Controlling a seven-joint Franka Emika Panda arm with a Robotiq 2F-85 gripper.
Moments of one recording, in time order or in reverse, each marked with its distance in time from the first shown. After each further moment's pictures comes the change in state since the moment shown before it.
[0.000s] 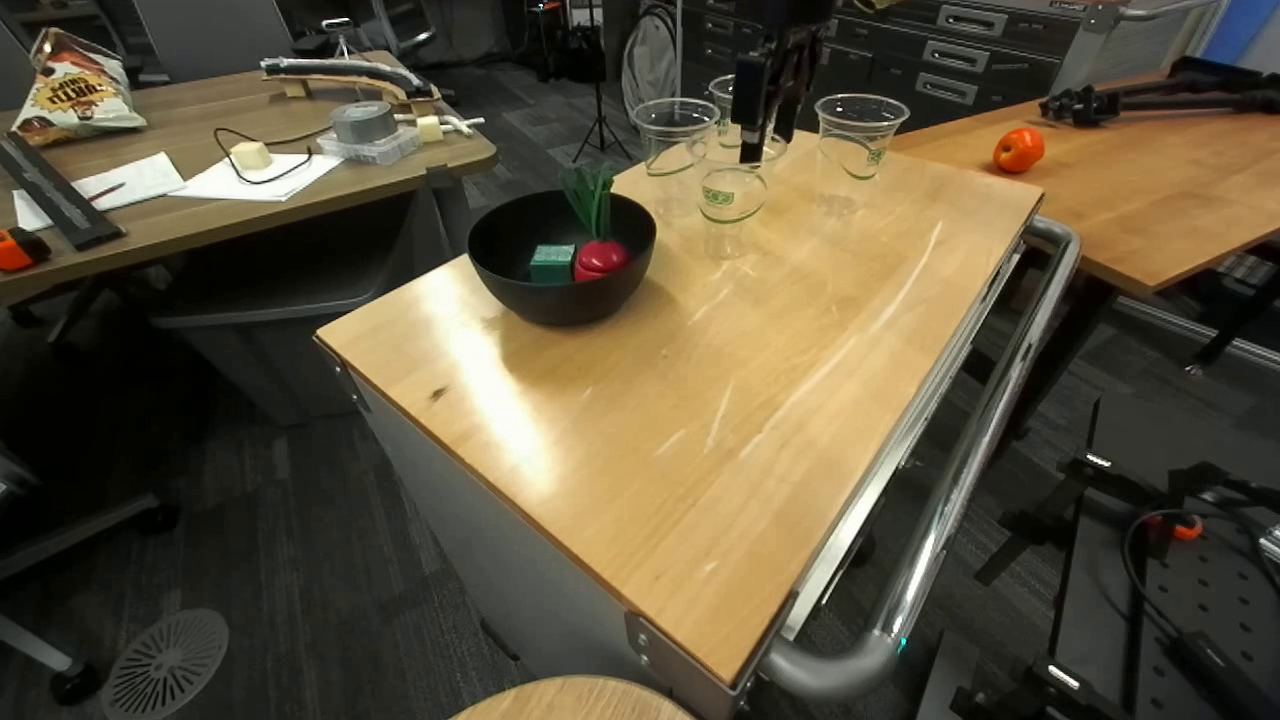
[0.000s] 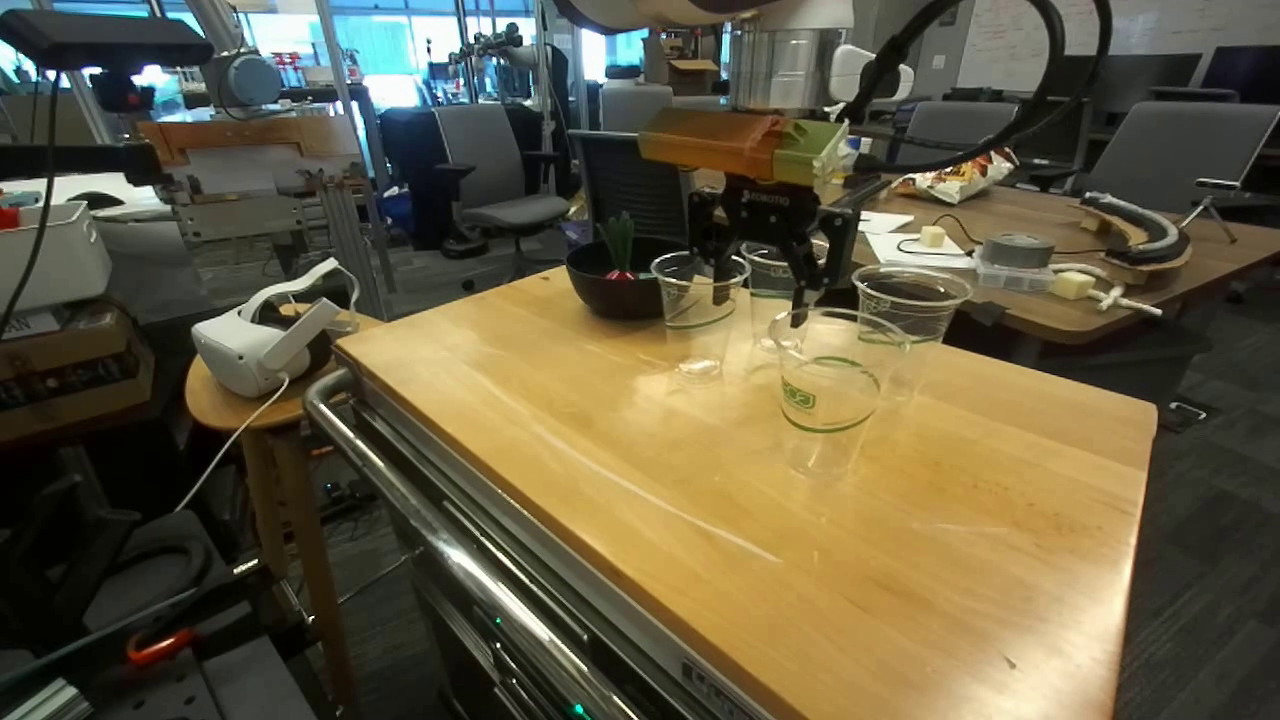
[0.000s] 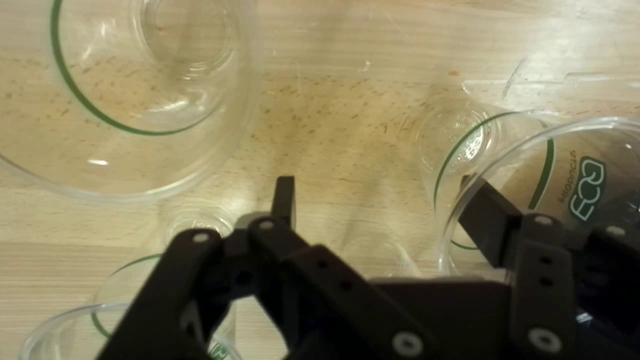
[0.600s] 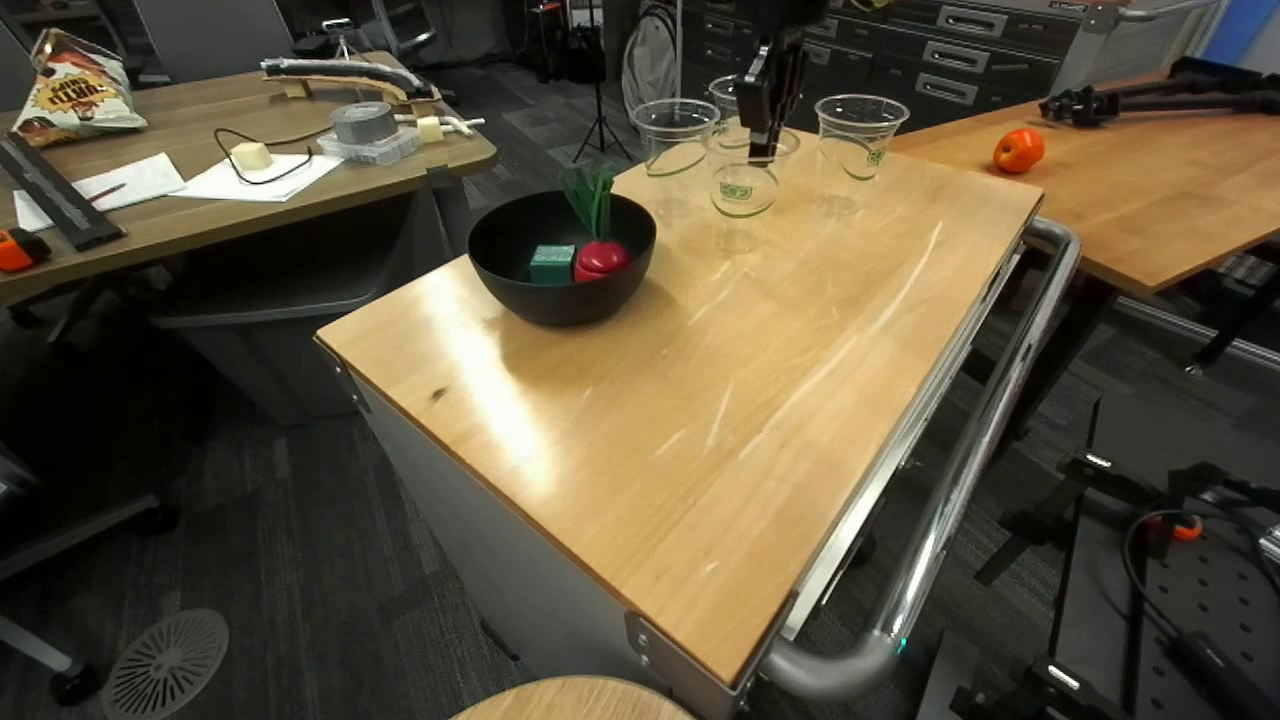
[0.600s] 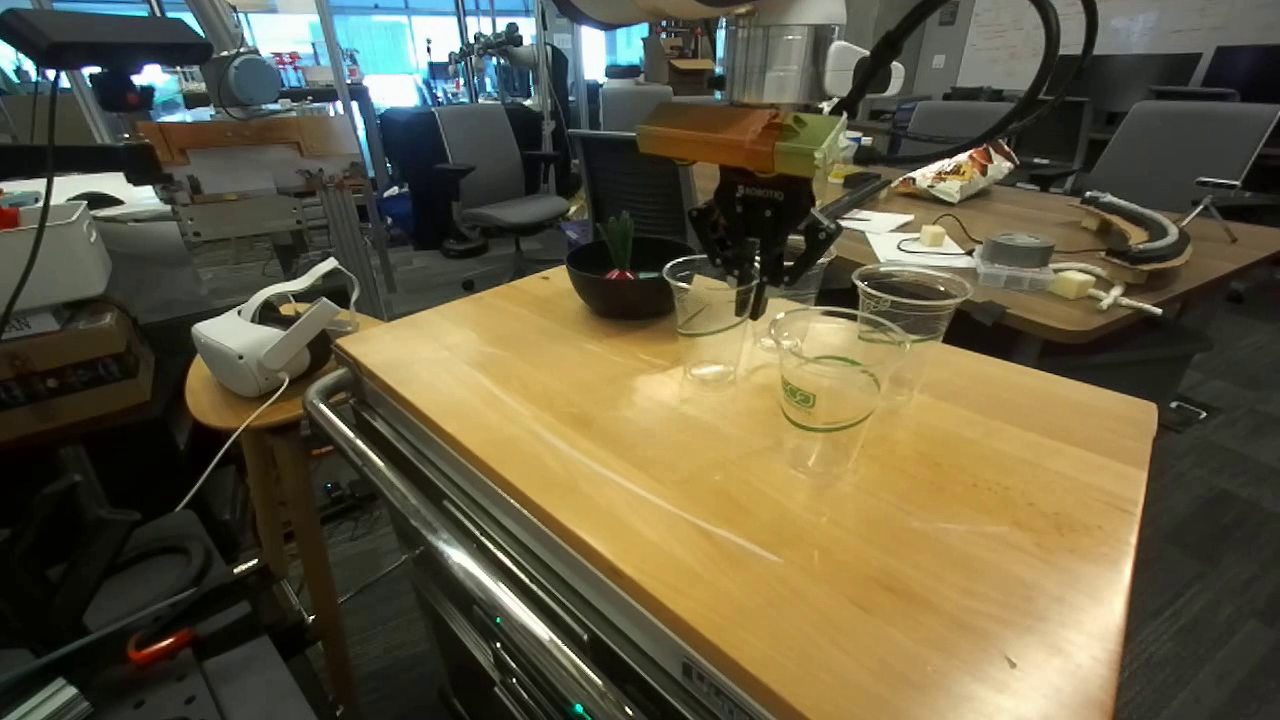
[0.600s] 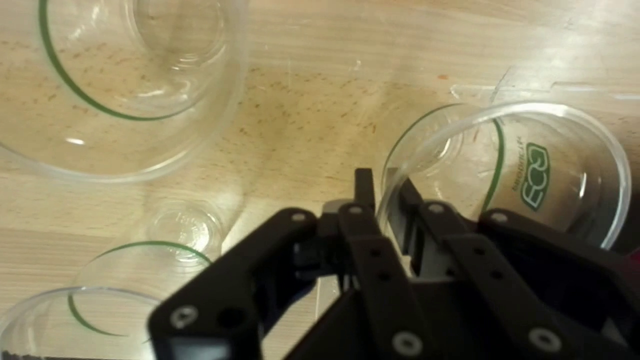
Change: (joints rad) arm 0.000 0.001 0.012 0.013 -0.007 -0.024 -0.030
